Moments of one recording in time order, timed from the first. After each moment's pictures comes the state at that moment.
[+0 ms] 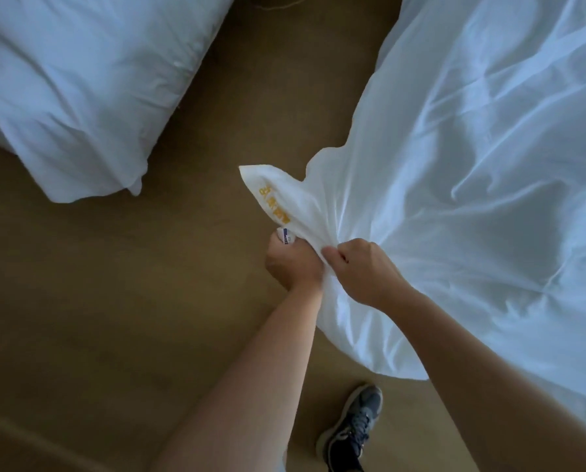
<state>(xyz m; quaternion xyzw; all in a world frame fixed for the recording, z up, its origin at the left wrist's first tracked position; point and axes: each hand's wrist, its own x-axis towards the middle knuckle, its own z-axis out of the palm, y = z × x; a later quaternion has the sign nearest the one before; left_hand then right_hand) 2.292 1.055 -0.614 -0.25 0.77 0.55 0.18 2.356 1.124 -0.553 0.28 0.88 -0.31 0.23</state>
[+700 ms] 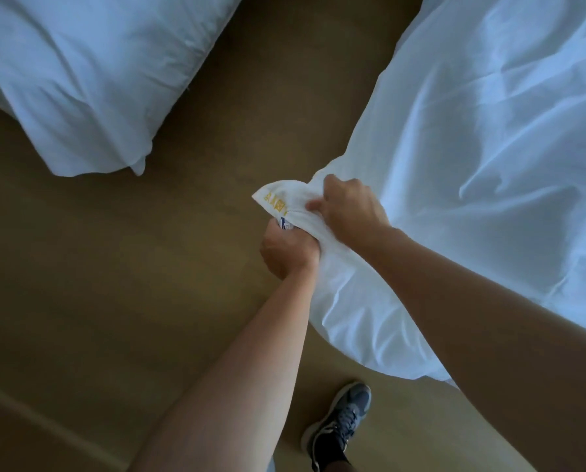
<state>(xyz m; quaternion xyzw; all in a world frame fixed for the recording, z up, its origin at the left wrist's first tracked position) 2.287 1.054 -0.635 -0.24 0.84 0.45 0.18 2.294 1.152 -0.570 0.28 0.92 -0.22 0.17</state>
